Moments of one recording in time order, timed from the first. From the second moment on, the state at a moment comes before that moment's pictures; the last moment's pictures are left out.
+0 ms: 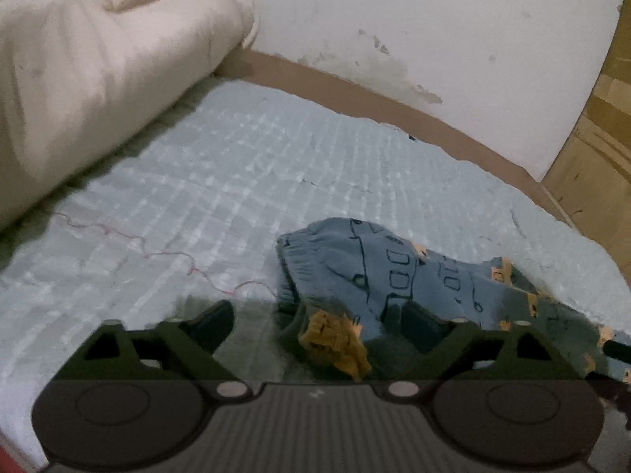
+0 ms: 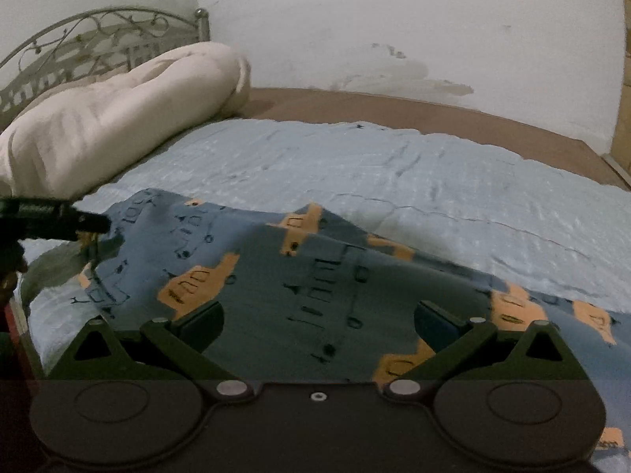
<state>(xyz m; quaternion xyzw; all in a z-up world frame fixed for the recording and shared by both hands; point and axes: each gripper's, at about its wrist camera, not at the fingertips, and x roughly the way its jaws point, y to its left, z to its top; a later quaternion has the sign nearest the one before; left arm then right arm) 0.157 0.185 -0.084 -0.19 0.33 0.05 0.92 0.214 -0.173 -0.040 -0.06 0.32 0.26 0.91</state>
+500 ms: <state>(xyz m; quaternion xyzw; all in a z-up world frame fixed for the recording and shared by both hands) 0.153 0.171 -0.048 -0.16 0.31 0.09 0.93 0.209 -0.178 -0.043 -0.06 0.32 0.25 0.91</state>
